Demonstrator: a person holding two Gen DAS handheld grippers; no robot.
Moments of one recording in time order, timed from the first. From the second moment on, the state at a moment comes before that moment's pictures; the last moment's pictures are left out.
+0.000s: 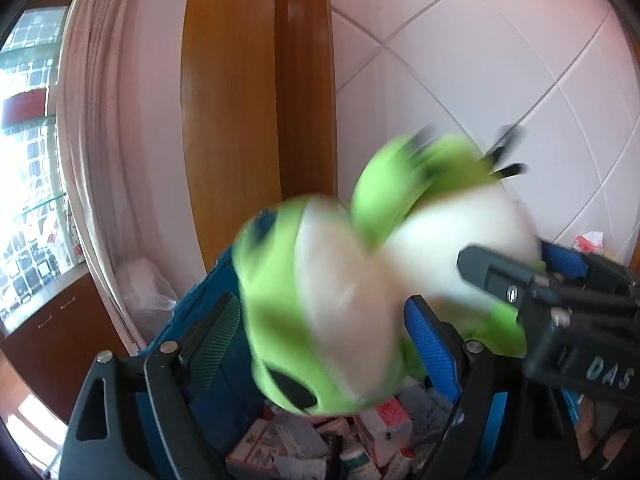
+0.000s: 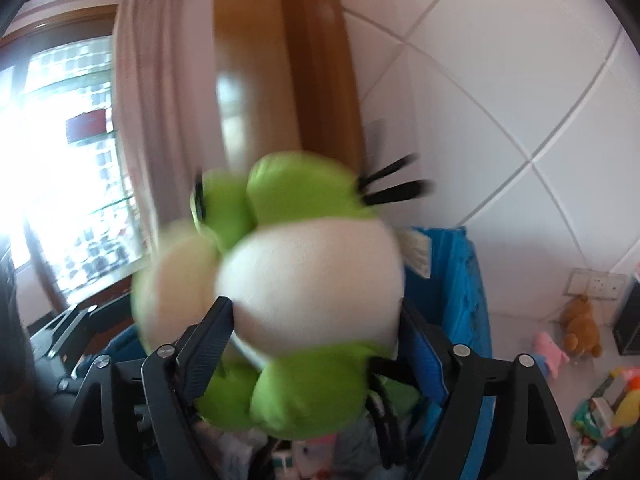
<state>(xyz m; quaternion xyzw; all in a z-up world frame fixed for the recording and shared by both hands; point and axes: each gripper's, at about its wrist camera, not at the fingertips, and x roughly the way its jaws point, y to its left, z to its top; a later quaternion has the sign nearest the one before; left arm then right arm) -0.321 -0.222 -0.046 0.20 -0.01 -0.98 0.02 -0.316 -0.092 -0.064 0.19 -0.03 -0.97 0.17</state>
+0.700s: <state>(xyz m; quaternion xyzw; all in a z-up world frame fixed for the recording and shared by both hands) -0.270 -0.215 -0.065 0.22 0.04 -0.97 0.05 -0.266 -0.048 -0.089 0.22 0.00 -0.97 0.11</state>
